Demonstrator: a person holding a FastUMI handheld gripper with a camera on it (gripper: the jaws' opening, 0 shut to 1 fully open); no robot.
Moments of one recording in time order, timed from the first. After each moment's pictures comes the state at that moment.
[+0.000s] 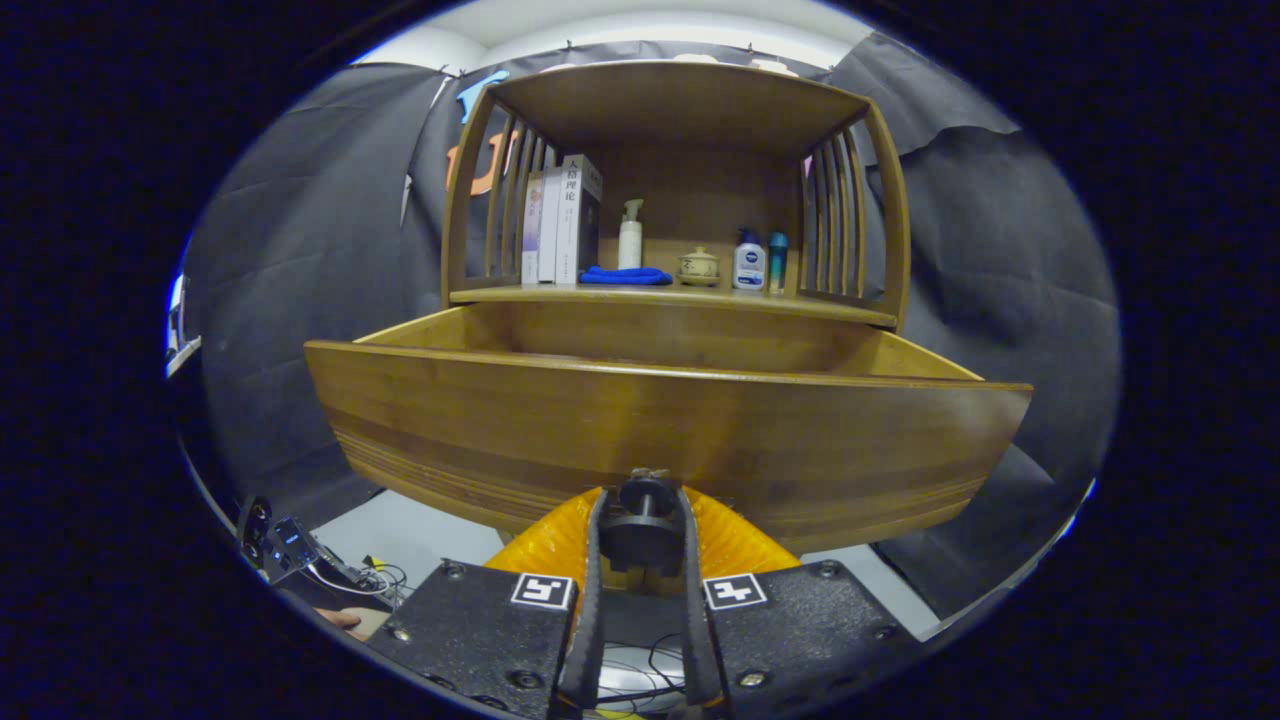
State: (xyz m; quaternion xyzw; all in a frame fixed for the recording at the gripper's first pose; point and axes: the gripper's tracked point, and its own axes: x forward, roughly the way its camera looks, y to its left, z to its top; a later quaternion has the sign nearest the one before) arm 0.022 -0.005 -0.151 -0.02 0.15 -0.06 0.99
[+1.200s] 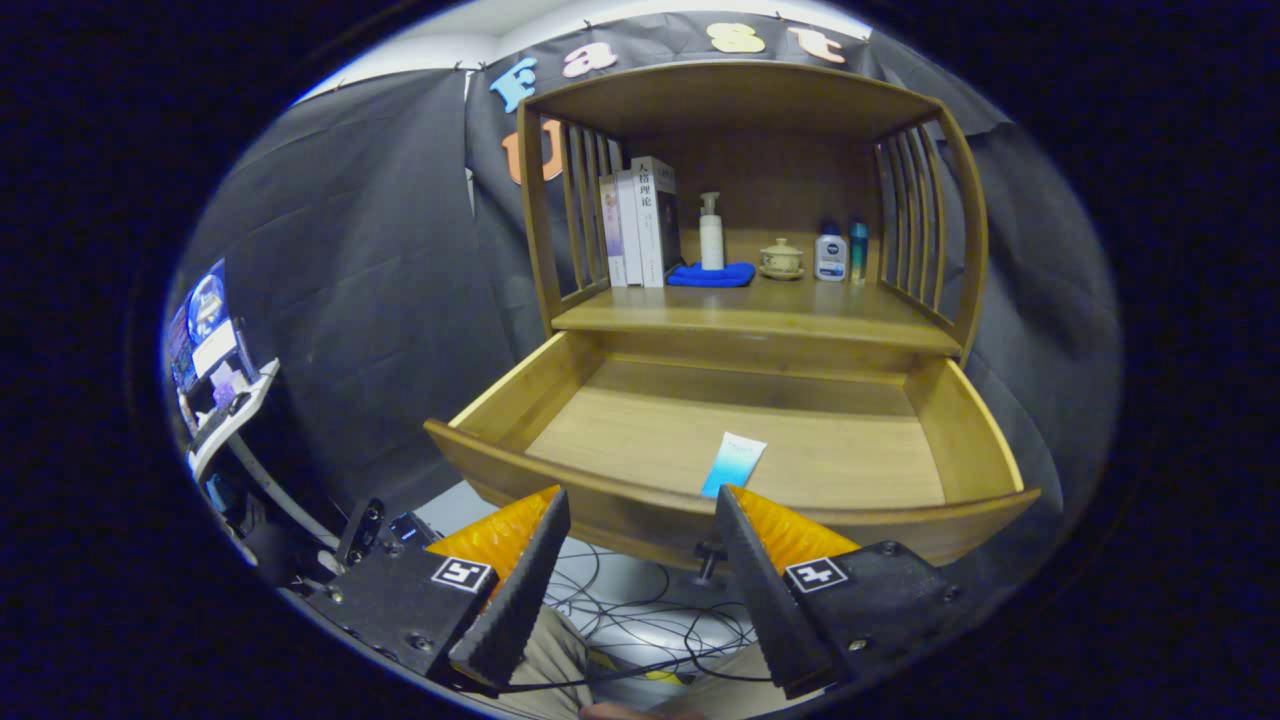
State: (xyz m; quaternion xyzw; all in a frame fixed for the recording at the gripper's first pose) arm 0.003 0.041 -0.040 0.02 0.25 0.07 0.97
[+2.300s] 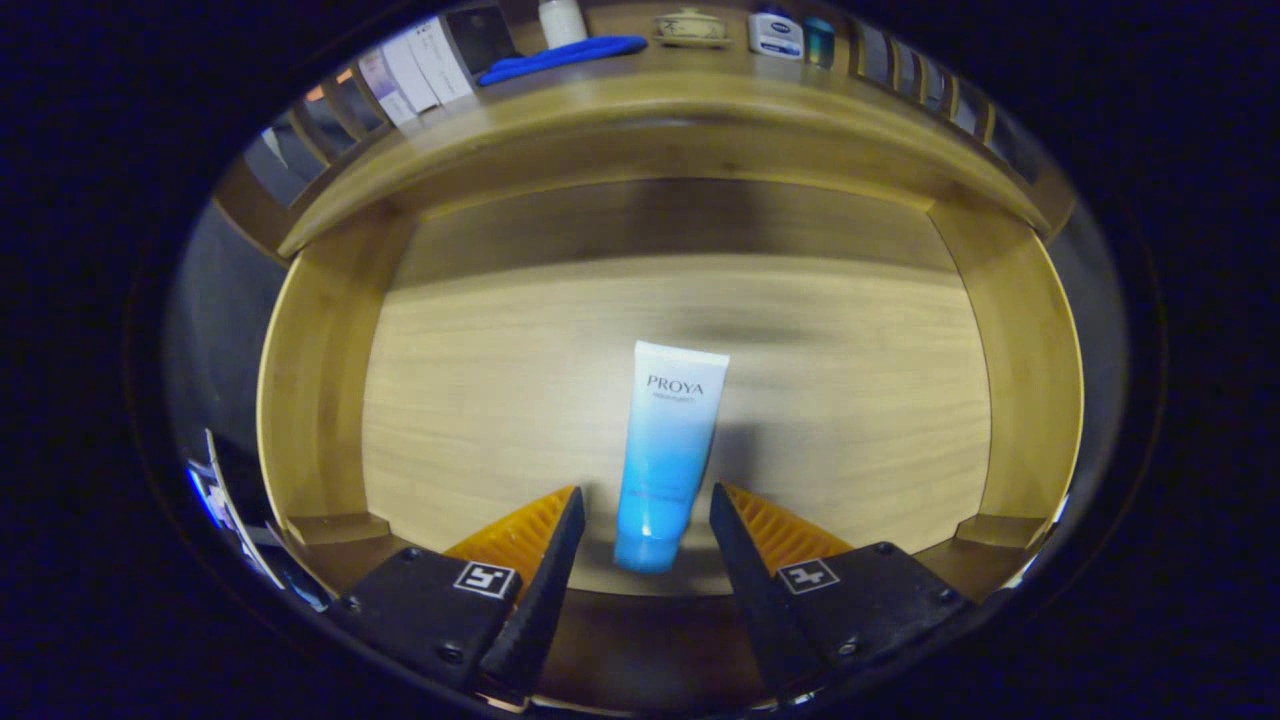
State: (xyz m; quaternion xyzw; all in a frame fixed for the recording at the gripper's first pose) arm 0.107 -0.014 -0.161 0.09 0.59 -0.08 0.80
